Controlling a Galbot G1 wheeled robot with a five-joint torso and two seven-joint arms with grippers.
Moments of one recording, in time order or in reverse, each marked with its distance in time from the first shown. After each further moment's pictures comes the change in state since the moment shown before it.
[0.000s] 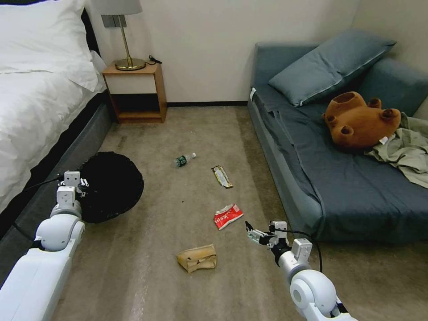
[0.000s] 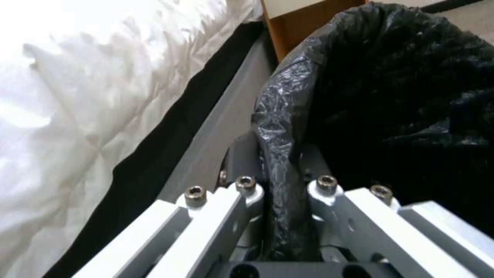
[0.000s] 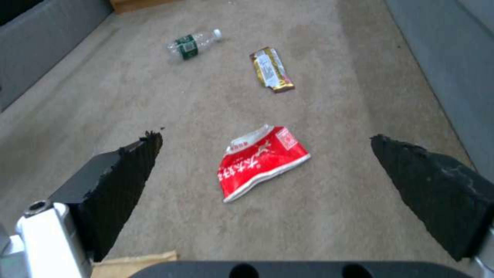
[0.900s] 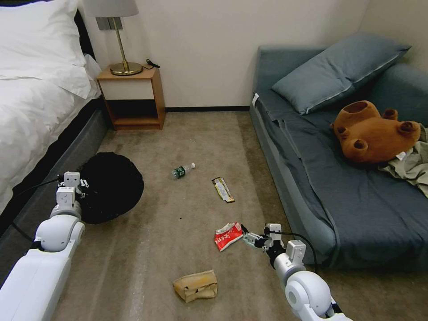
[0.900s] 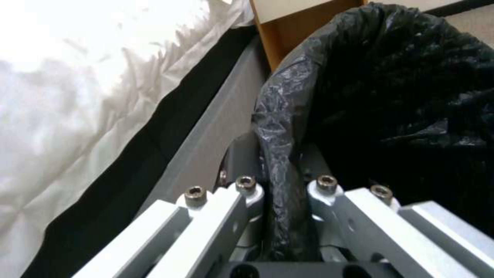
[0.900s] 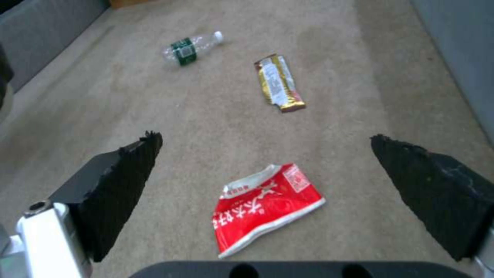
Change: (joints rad) left arm 0.009 -0.008 0.000 0.002 -0.001 -0.004 0.001; right arm 0.012 0.006 -0.046 -0.023 -0.011 -0.006 0.001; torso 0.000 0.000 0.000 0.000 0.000
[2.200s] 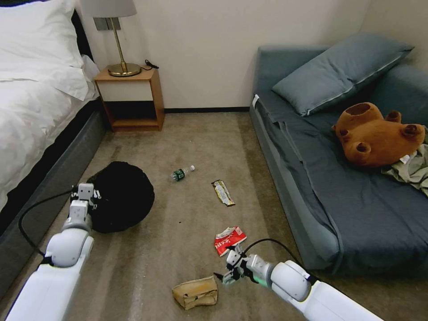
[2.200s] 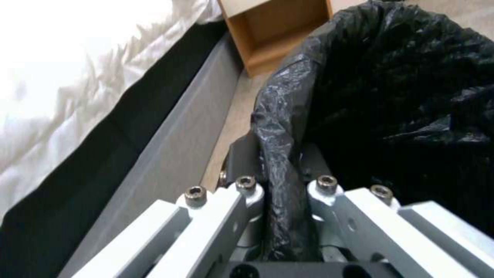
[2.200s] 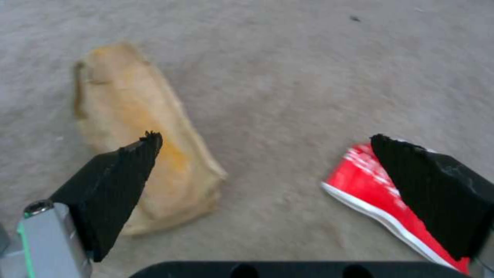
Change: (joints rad) left arm 0.116 -0.102 -0.044 -0.071 0.146 -0.038 0.080; right arm 0.419 -0.316 -0.607 -0.250 -0.376 0.033 -0.421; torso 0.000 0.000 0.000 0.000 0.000
